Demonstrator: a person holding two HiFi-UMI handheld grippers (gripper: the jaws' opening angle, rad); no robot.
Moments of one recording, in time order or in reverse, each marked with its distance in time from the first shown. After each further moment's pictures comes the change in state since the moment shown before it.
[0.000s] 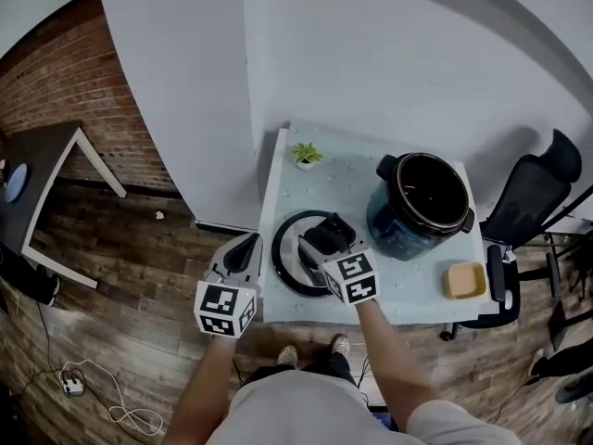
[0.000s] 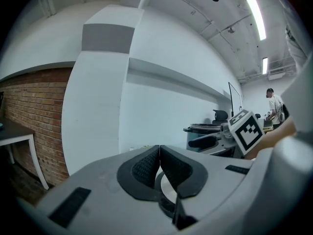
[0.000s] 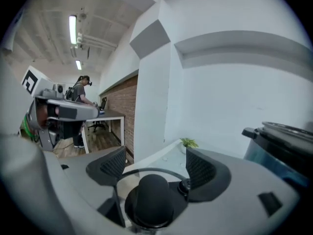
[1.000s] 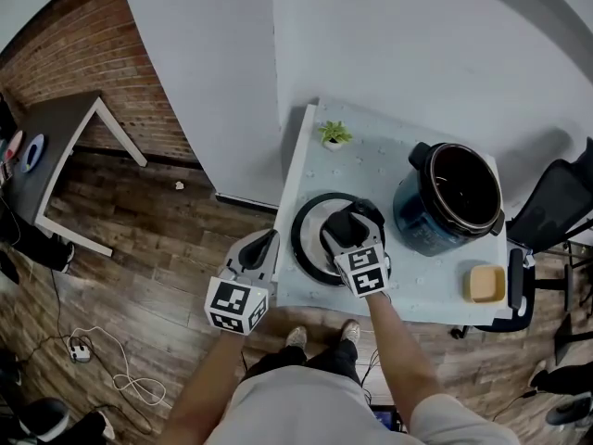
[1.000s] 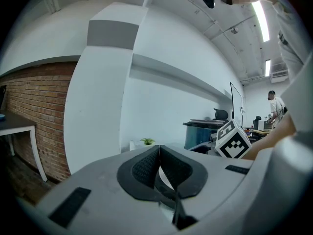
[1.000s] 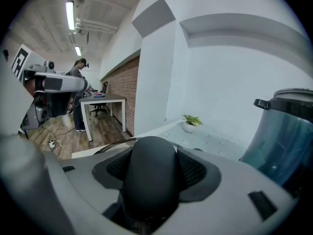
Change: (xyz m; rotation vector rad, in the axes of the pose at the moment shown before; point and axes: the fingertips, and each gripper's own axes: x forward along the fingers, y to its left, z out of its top) left arm -0.009 -0.005 -0.033 -0.041 0.023 0.006; right arm 0.029 0.000 -0.075 -0.044 0.178 0.016
